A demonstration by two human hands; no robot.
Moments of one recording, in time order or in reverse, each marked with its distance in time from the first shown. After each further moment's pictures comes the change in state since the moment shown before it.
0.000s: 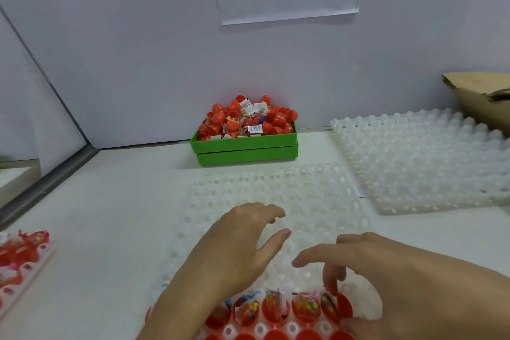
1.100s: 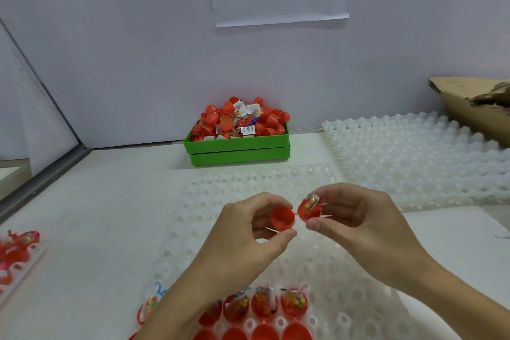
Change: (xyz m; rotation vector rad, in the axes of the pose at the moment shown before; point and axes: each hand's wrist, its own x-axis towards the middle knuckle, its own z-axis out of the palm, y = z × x) left_hand -0.001 0.027 -0.003 -0.750 0.050 -0.025; right_hand 0.014 0.016 0.014 0.776 0.657 -0.151
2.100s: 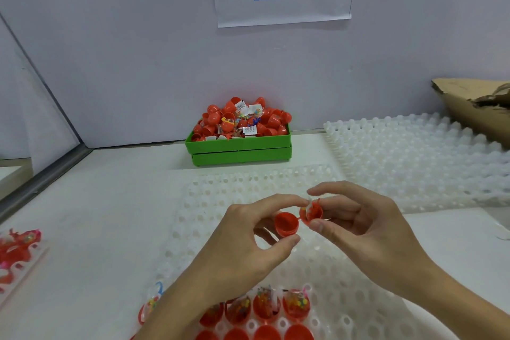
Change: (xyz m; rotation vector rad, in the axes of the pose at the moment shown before) left_hand 0.000 0.003 -0.004 0.145 -0.057 0.134; right_hand -0.004 -0.003 0.005 0.043 0.001 -0.100
